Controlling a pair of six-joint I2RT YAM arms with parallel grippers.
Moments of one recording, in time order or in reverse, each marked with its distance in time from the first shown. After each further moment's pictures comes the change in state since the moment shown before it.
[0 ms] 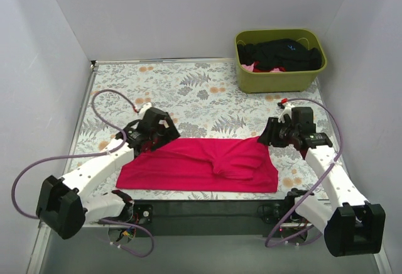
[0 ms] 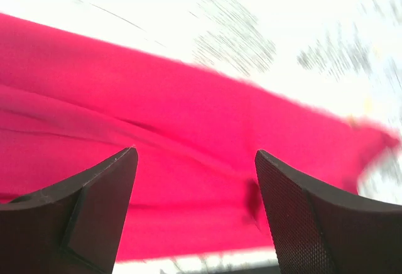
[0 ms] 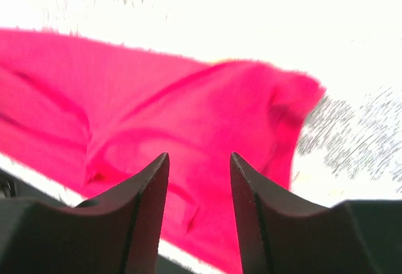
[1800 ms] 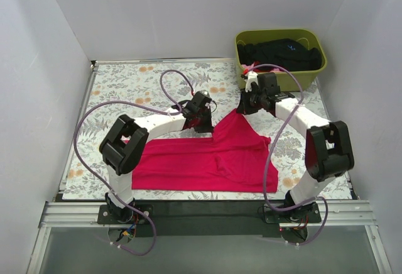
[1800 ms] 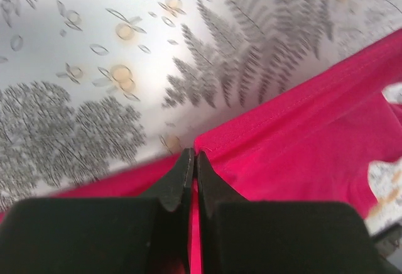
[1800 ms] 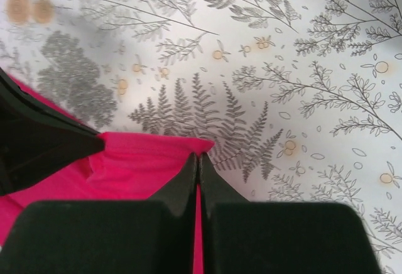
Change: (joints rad) left arm -0.061 0.744 0.459 0.241 0.223 0.236; right arm 0.156 0.721 0.481 0.280 0.003 -0.199
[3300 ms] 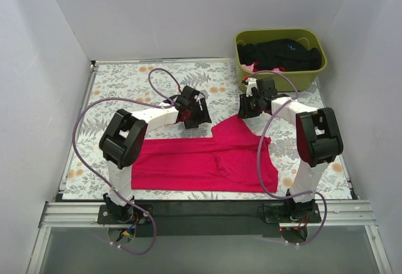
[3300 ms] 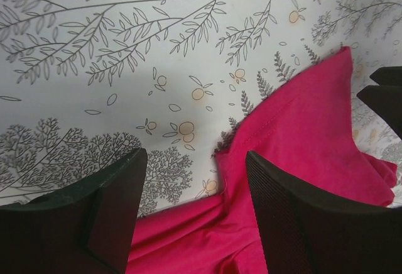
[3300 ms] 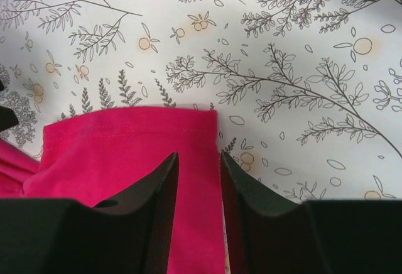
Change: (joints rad) left arm 0.135 0.013 -0.006 0.038 0.039 -0.062; right arm -0.045 0.131 -0.021 0.063 0.027 -0.022
